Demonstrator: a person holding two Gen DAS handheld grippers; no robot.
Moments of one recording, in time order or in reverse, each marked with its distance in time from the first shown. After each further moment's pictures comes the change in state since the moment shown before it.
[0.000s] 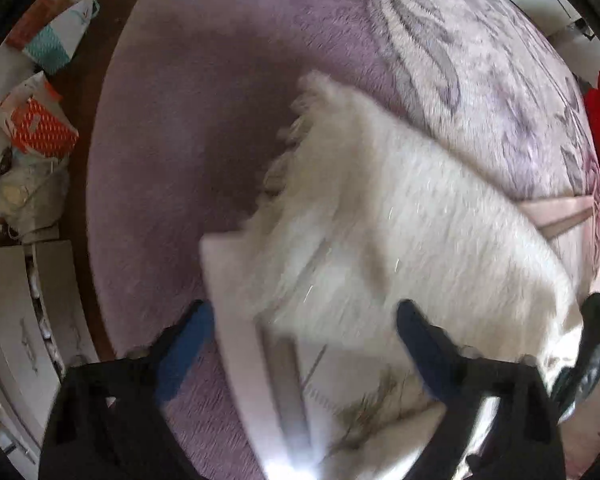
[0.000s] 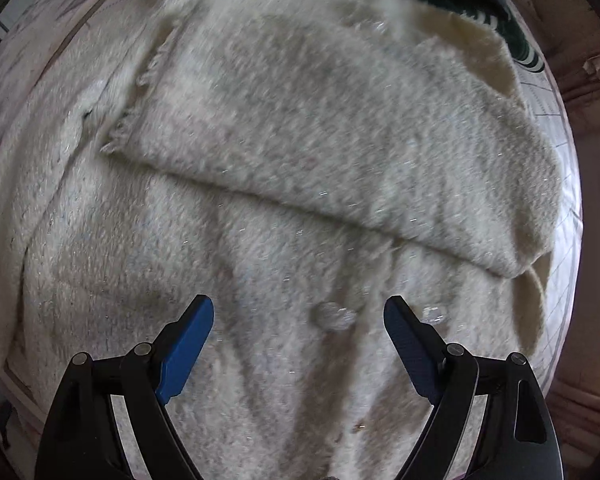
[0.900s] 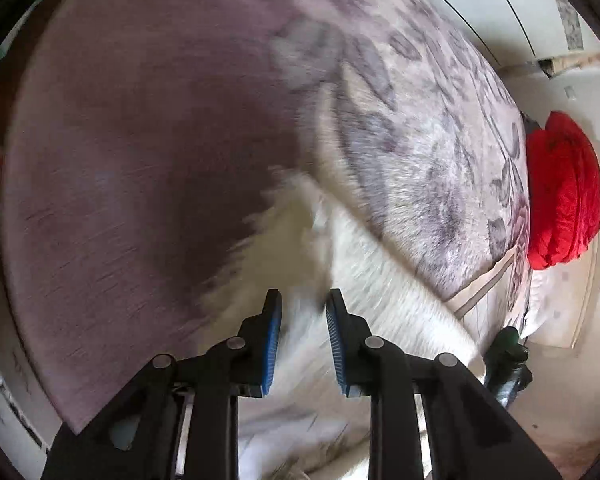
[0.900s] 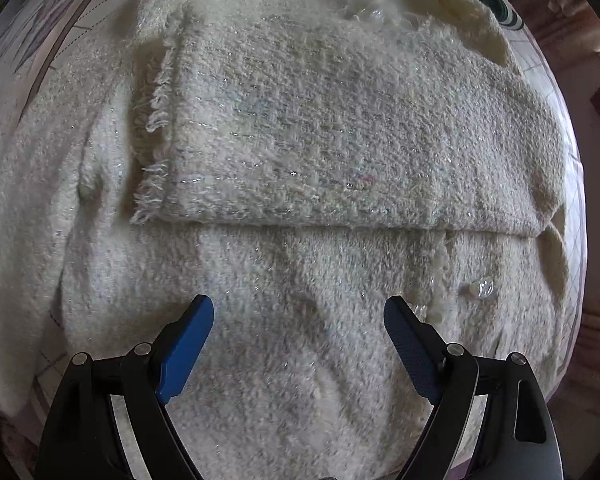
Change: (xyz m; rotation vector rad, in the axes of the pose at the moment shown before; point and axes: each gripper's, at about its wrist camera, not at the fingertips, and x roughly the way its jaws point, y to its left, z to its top) left arm -0.020 0.011 0.121 -0.046 0.049 -0.333; right arm -0.008 0.054 0.025 0.225 0.055 0.004
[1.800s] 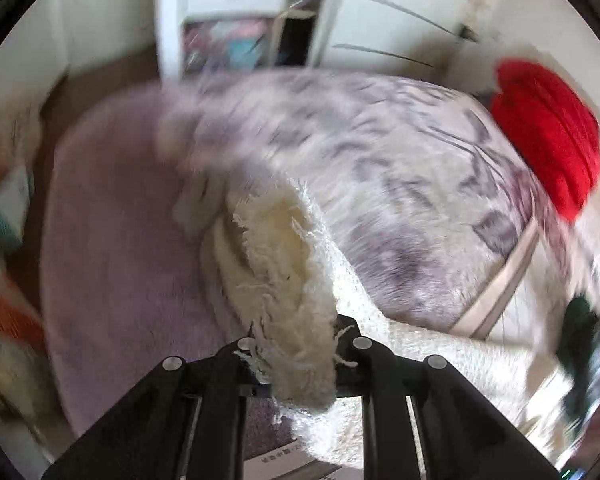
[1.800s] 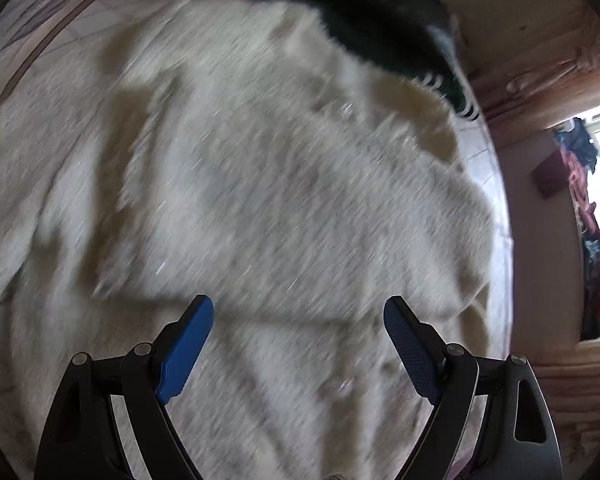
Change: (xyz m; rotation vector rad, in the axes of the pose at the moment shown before) left arm -0.027 -0.153 -0.051 0.523 -0.440 0.223; right arm -0.040 0.057 0.014 -0.113 -0.227 -0.321
